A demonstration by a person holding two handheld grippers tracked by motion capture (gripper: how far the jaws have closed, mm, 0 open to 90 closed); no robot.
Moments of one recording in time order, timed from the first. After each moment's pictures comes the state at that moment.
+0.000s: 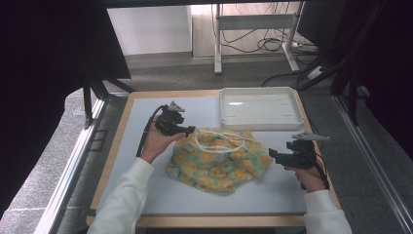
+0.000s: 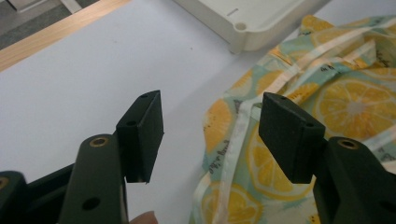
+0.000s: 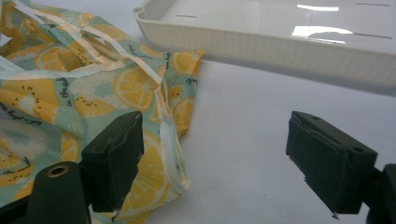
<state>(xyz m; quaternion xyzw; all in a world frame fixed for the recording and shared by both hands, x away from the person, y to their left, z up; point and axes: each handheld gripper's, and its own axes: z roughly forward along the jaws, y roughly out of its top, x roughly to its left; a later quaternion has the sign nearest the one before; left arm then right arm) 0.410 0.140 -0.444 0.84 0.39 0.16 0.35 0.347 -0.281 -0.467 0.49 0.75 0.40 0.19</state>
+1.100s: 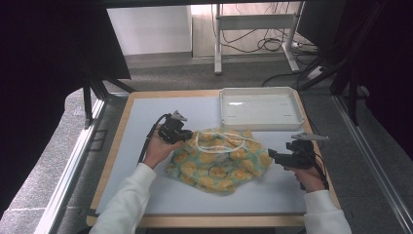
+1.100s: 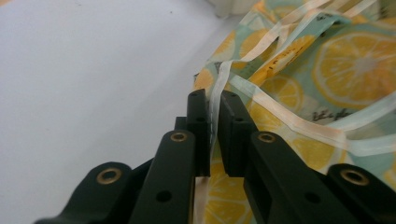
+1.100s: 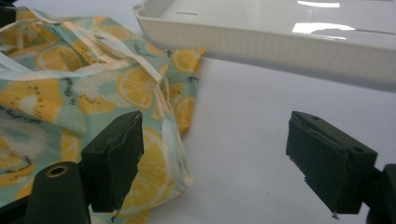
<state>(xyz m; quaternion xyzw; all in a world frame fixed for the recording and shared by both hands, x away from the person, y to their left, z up) 0.408 0.139 -0.475 0.84 0.39 0.12 0.36 0.347 -0.280 -0.467 0.49 0.75 0.40 0.18</state>
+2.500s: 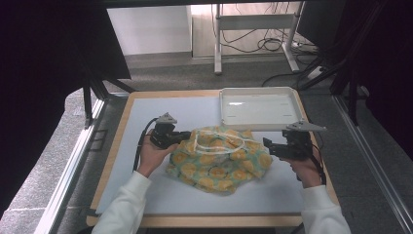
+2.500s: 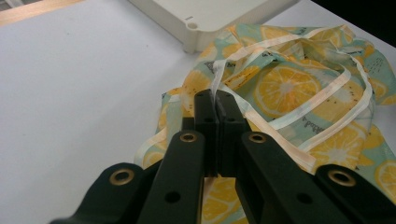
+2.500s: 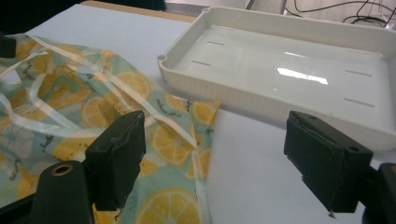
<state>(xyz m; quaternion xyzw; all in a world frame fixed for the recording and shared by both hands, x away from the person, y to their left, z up) 0.379 0.155 -0.462 0.81 0.38 0.10 0.44 0.347 -0.249 -0.420 0.45 0.76 0.41 0.23</state>
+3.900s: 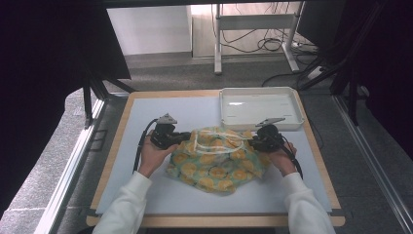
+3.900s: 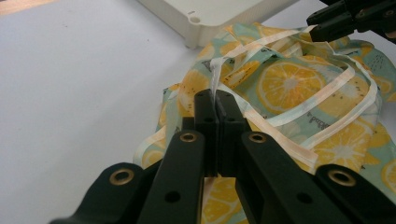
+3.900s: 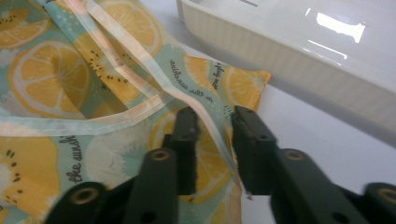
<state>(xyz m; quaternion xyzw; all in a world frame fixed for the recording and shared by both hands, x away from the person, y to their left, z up) 0.381 0.156 -0.467 0.80 0.39 0.09 0.44 0.405 -0.203 -0.476 0.42 0.84 0.32 0.16</state>
